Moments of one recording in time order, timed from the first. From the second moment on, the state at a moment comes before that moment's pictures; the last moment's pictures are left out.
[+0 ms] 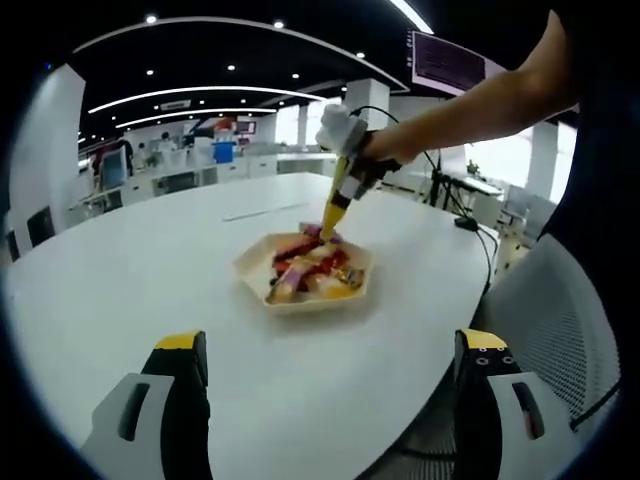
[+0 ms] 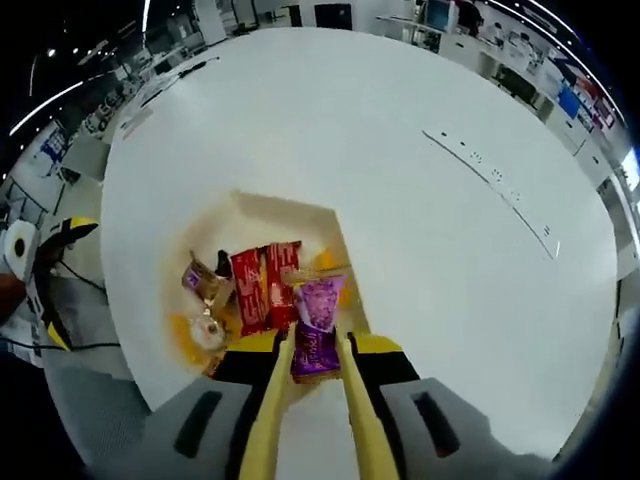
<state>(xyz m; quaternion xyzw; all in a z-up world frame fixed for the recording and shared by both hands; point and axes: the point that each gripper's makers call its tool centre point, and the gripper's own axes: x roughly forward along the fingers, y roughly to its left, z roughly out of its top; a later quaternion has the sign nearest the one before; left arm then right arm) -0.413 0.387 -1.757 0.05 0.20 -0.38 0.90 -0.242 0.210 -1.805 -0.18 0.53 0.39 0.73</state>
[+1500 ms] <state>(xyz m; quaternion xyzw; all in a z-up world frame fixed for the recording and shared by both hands) -0.409 0.392 -1.758 0.01 0.21 -0.37 0.90 -0.239 0.191 -1.721 -0.19 0.34 0.43 0.81</state>
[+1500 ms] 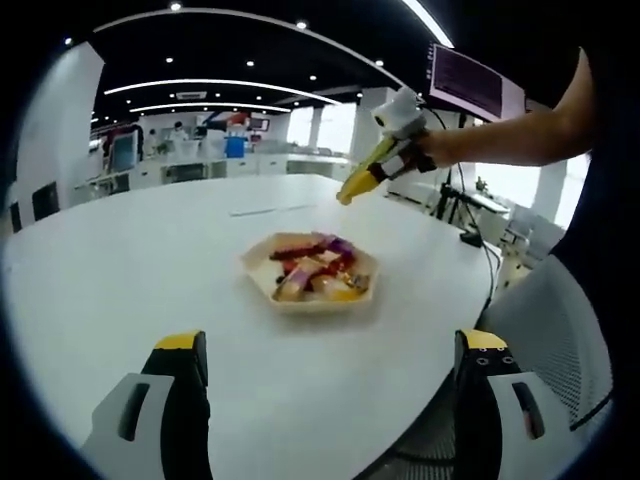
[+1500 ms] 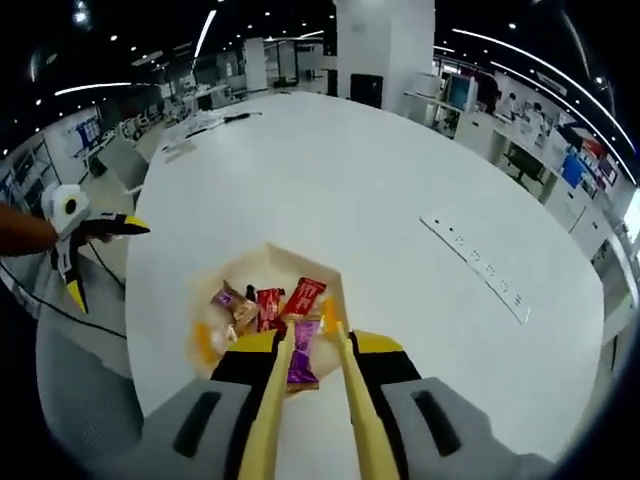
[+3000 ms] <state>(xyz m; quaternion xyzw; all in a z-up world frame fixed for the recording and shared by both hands) -0.375 0.327 -1.659 0.05 0.14 -0.46 0.88 -0.323 0.097 -1.657 -0.13 0.17 0.44 0.87</state>
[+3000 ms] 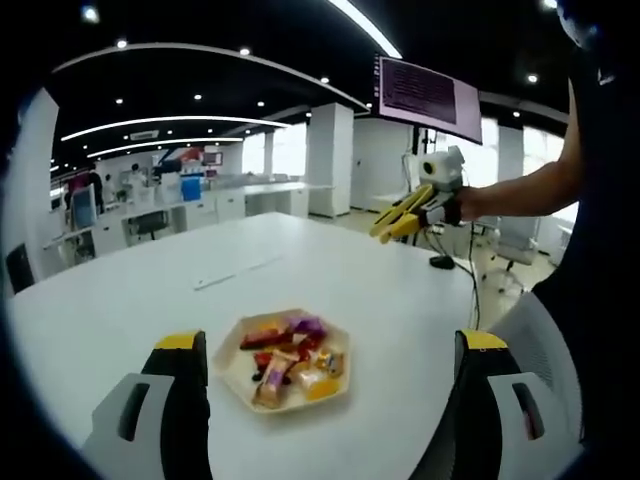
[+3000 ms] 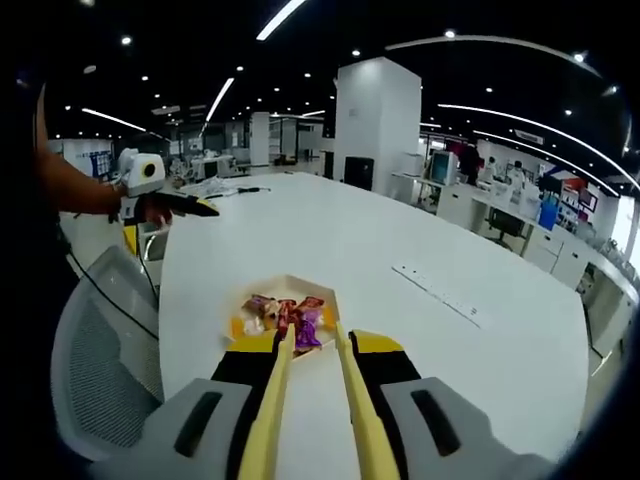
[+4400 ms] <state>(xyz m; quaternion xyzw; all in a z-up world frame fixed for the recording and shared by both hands) -0.402 0.226 -1.605 0.06 0.13 -0.62 0.77 -0.405 0.204 -1.593 -0.02 0.09 0.65 0.75</state>
